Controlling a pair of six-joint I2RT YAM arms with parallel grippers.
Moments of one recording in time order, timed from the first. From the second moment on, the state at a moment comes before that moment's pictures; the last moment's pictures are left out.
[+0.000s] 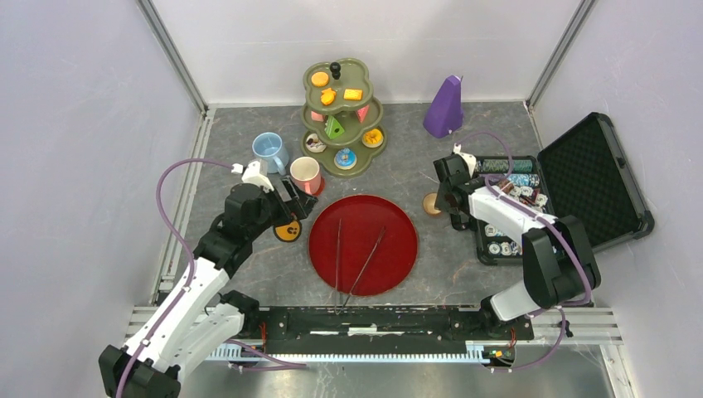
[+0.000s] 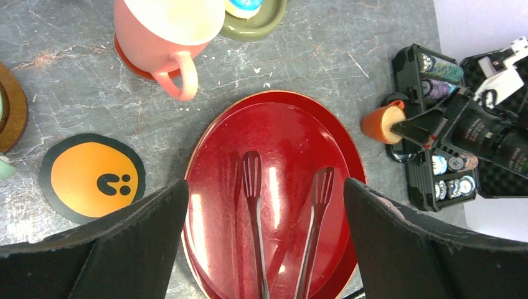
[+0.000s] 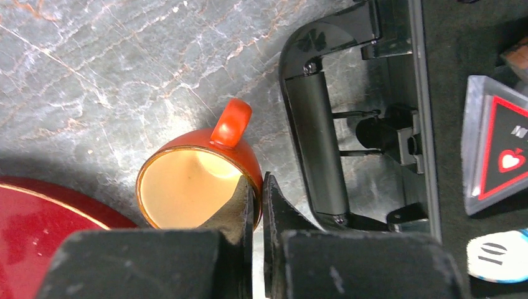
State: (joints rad) left arm -0.41 0.76 0.65 -0.32 0.03 -0.64; right arm 0.36 1.51 0.88 -0.41 0.32 0.57
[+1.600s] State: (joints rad) left arm -0.41 0.18 0.81 -0.71 -0.61 -0.54; right arm 1.10 2.17 1.88 -0.41 0.13 0.25
